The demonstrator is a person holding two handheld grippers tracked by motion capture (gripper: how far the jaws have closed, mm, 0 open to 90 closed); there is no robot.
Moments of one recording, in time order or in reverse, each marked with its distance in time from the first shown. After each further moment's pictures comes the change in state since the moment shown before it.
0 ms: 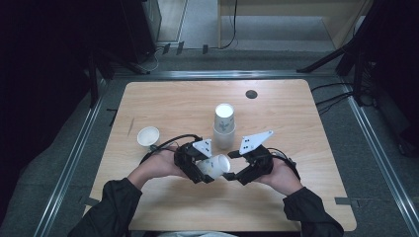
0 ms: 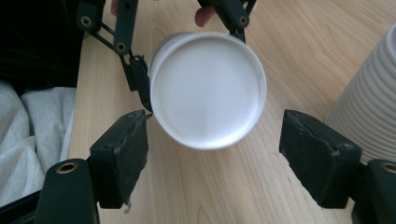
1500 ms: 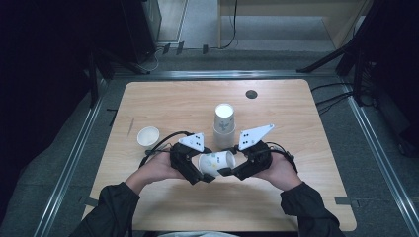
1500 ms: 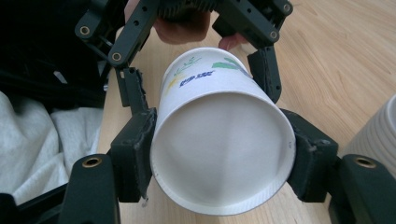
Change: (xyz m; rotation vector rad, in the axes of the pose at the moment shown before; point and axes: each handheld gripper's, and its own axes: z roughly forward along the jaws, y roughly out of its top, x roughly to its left) left arm -0.009 -0.007 -0.027 -0.270 0.011 -0.072; right arm 0.006 0.026 -0.012 -0.075 0.068 -0.056
